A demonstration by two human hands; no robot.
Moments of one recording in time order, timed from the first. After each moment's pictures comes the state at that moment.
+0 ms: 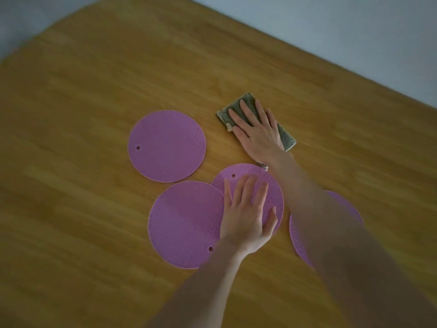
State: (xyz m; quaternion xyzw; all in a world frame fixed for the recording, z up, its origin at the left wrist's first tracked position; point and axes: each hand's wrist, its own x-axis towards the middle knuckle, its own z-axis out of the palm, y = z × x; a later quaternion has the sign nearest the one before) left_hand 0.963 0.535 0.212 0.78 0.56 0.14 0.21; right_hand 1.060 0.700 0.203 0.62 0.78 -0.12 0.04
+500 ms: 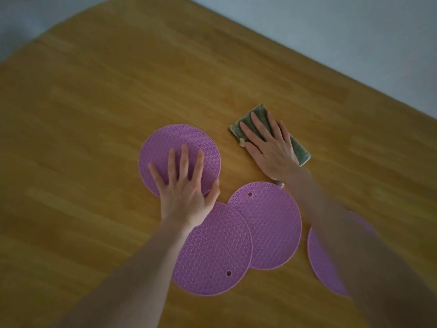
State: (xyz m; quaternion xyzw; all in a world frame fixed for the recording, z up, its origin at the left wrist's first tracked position) left_hand 0.835 0.624 0.202 0.73 0.68 -0.01 0.10; right_hand 1.054 0.708 0.201 0.60 0.80 -0.08 0.05
